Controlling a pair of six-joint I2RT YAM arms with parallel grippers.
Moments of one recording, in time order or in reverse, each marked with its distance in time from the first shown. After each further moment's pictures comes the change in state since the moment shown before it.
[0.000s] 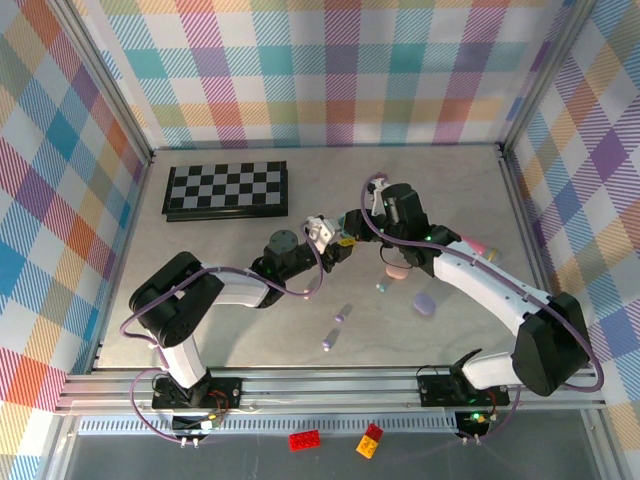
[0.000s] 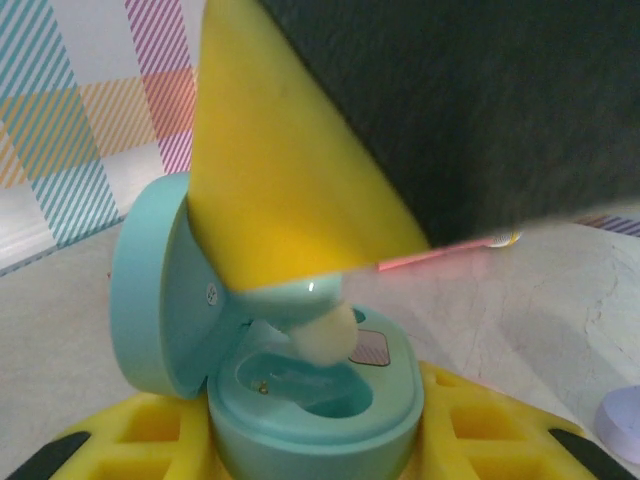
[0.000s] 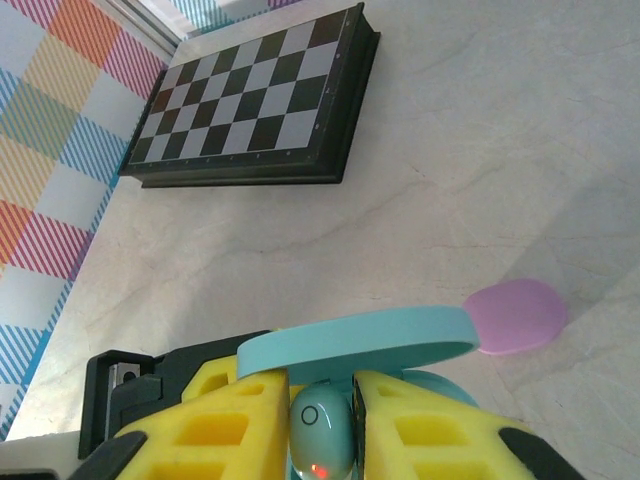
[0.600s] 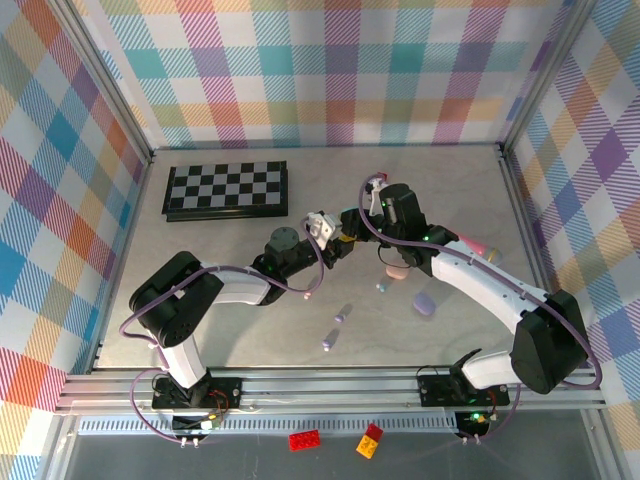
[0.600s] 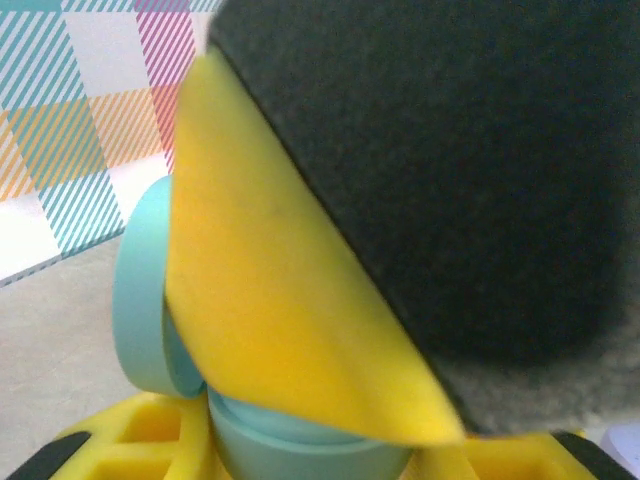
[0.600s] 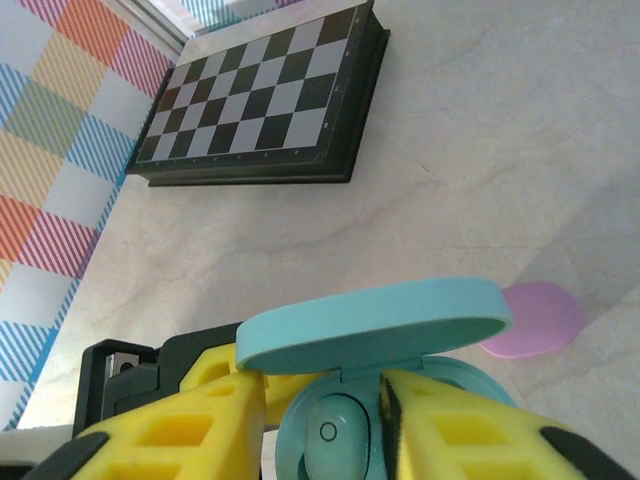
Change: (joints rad) left arm -0.001 0.000 0.023 -0.007 -0.011 -0.023; right arm 0.007 0.009 0.000 0.016 -0.005 0.007
